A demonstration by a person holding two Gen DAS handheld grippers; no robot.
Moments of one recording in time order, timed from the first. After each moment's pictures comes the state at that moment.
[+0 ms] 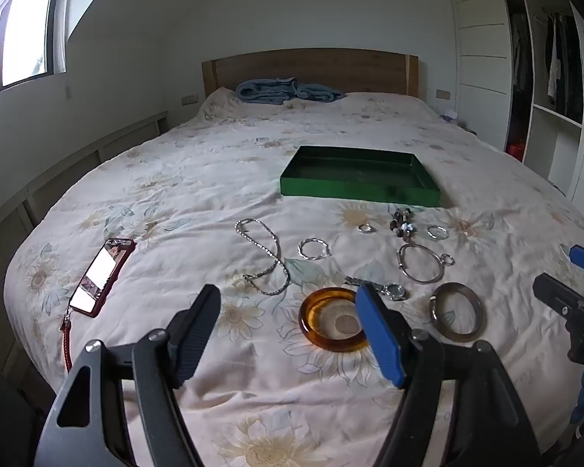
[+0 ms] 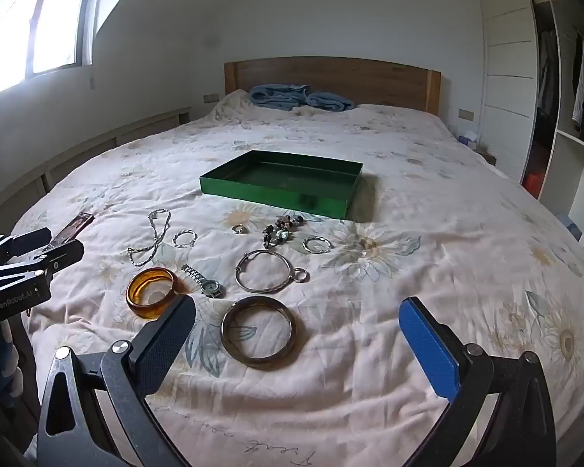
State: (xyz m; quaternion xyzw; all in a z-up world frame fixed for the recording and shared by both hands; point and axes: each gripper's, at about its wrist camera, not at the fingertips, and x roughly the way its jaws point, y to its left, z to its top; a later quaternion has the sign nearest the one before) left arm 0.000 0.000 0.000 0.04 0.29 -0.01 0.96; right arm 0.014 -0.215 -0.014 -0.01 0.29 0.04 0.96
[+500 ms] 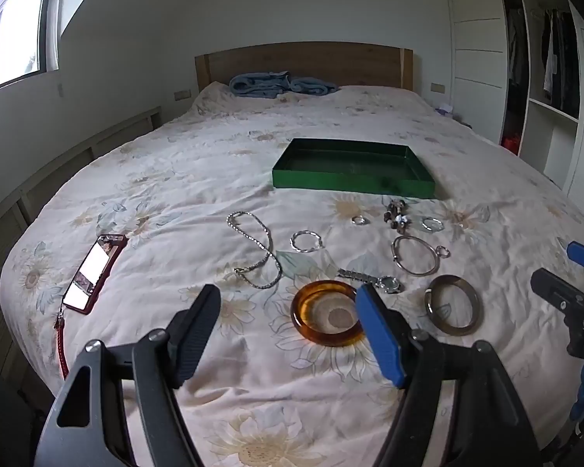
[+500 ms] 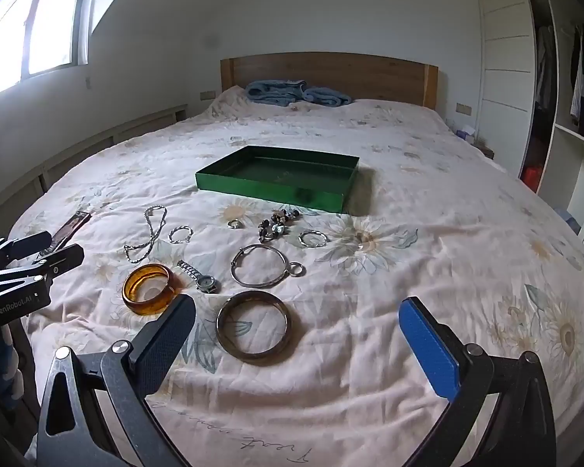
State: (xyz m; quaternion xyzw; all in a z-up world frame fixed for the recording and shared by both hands) left arm 0.000 -0.001 -0.006 0.04 0.30 -0.02 0.95; right arm 0.015 -0.218 -0.018 -0.01 0.30 0.04 0.95
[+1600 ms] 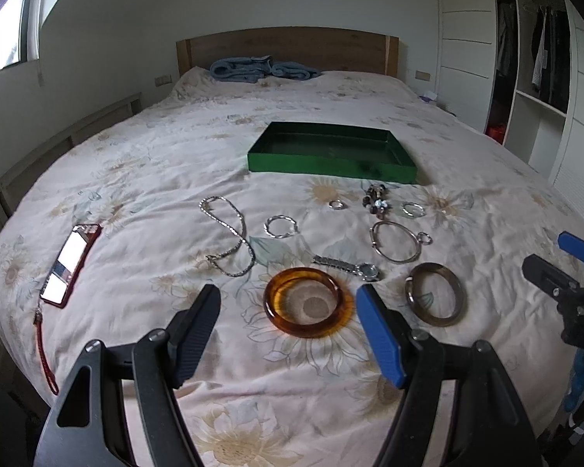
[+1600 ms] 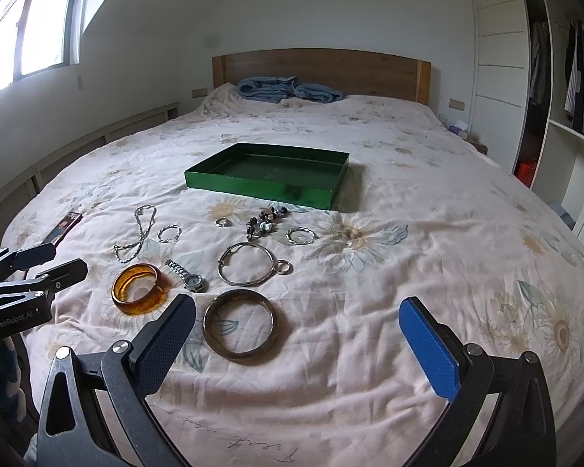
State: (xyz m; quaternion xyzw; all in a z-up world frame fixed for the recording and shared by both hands) left arm 0.011 -0.011 -0.014 0.03 0.34 -0.06 0.94; right arm 0.018 -0.223 -0.016 -0.01 0.31 0.02 0.95
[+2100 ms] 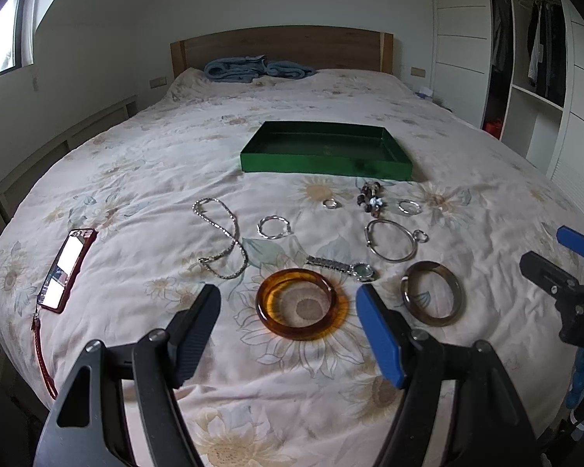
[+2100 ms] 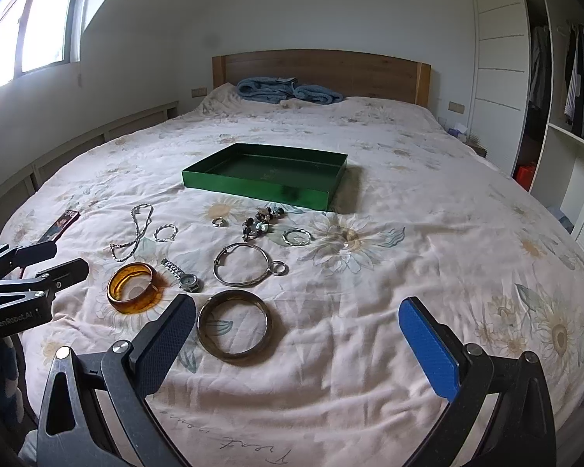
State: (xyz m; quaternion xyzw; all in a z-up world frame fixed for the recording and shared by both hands) left arm 0.013 -0.019 -0.015 0.04 0.34 -0.06 0.94; right arm 0.019 -0.226 -0.017 -0.01 0.31 0.02 0.95
